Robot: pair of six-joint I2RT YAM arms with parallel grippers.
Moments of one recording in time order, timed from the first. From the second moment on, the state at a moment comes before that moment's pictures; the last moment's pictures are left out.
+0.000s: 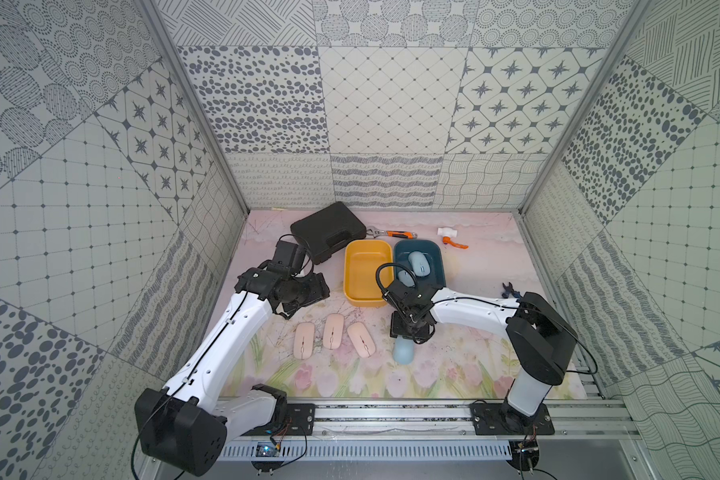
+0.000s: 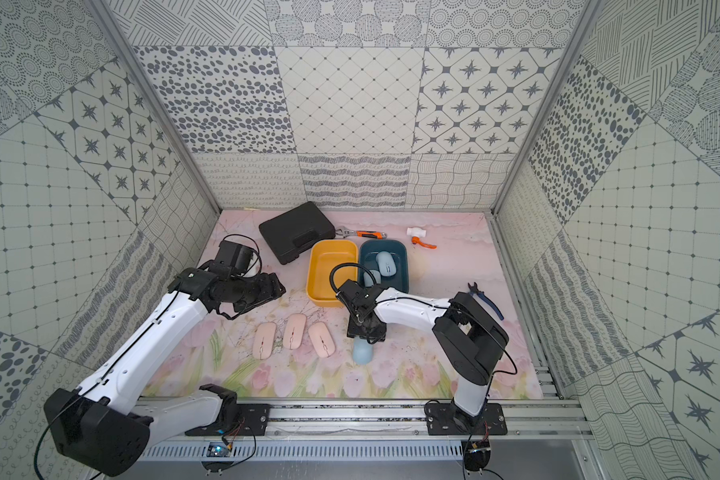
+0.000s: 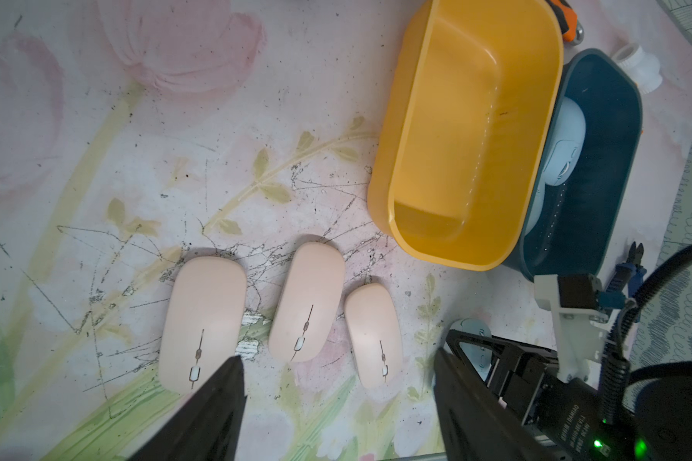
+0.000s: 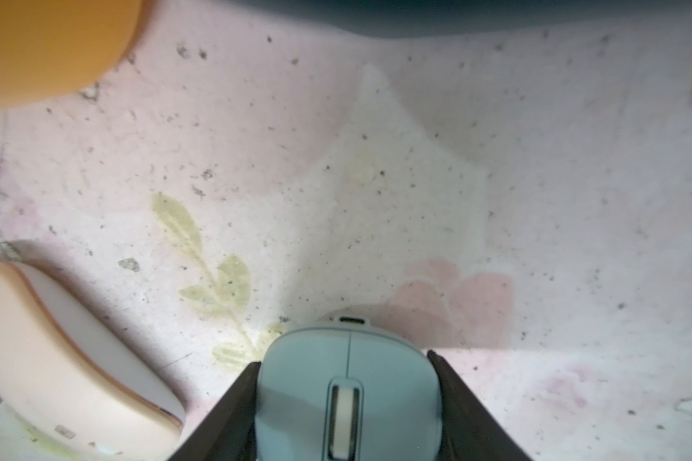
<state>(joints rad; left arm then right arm) -0.31 1.17 1.09 -1.00 0.13 -0.63 0.90 1.75 1.14 -0.77 0.03 0.98</state>
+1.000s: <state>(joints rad) -0.31 1.17 1.08 -0.99 0.12 -0.62 0.76 1.69 1.31 -0.93 0.05 0.83</state>
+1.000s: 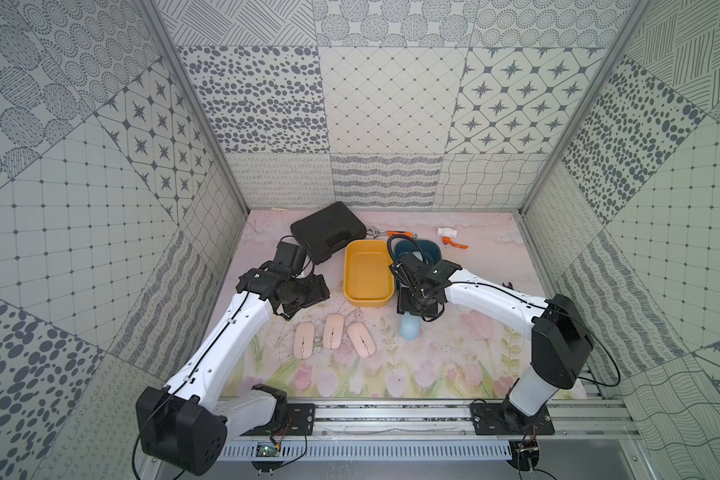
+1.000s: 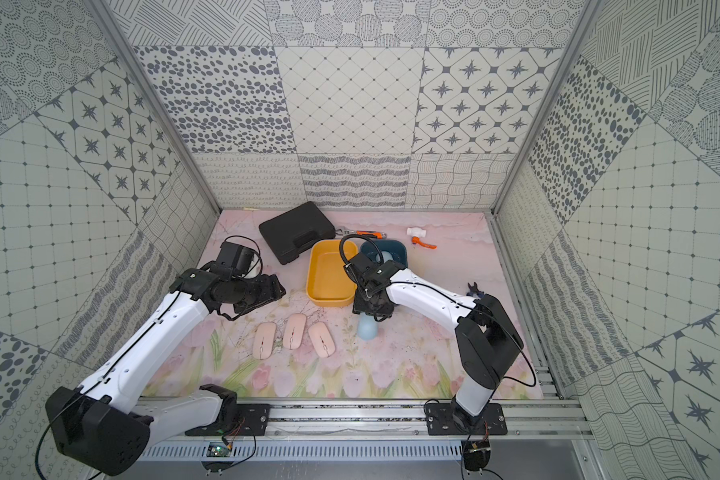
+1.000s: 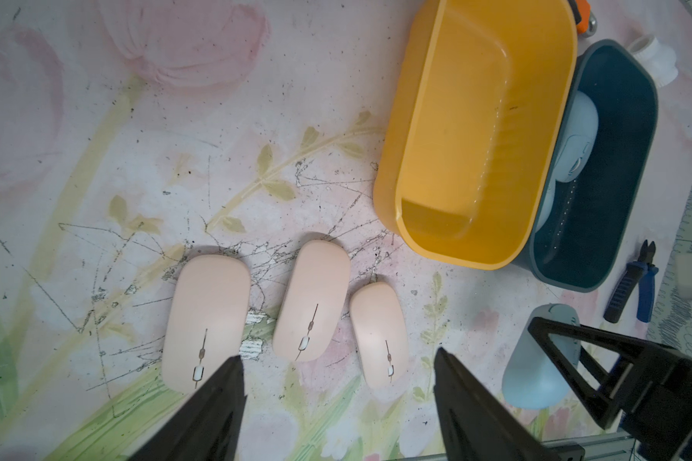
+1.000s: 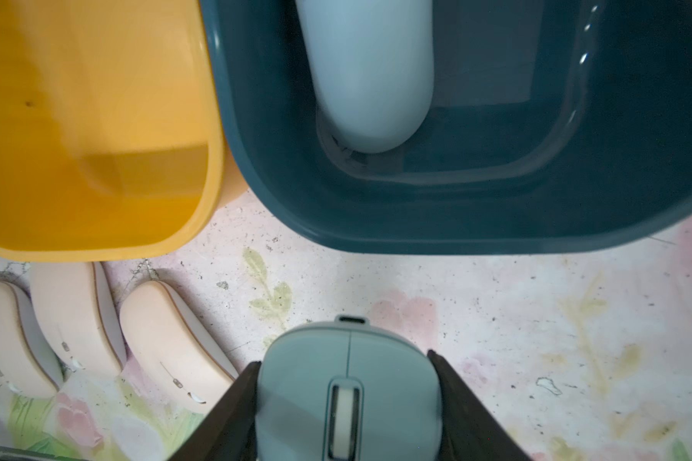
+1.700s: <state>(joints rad) -0.31 1.17 1.09 -1.00 0.12 -0.63 0.48 1.95 1.71 -1.04 0.03 0.56</state>
